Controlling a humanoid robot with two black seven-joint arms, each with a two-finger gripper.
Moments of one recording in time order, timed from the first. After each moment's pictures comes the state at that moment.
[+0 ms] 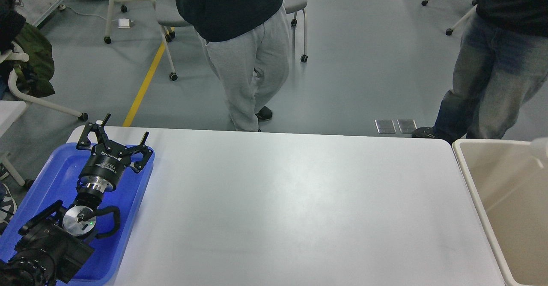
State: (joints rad) left arm -0.58 0.28 -0.94 -0.26 -0.13 -0.79 -0.33; right arm 0.75 -0.52 0.01 0.02 -0.18 0.05 0.12
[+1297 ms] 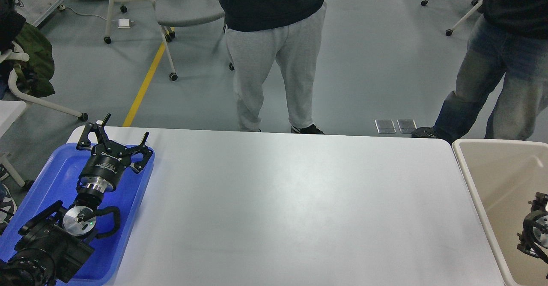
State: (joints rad) left arm -0.58 0.28 -0.94 -0.26 -0.13 -0.79 -0.33; right arm 0.67 -0.37 0.32 -0.04 0.13 -0.02 -0.13
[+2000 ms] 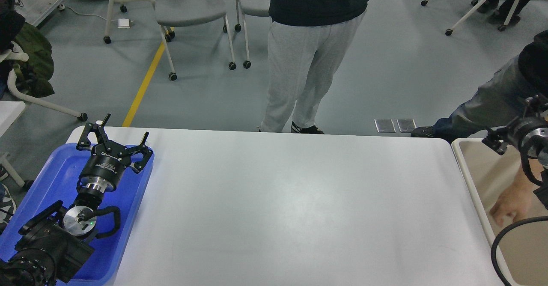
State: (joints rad) left arm -0.58 0.28 -0.94 -0.26 -0.13 -0.79 -0.33; right arm 0.96 -0.40 0.64 0.02 0.24 0.23 -0.08
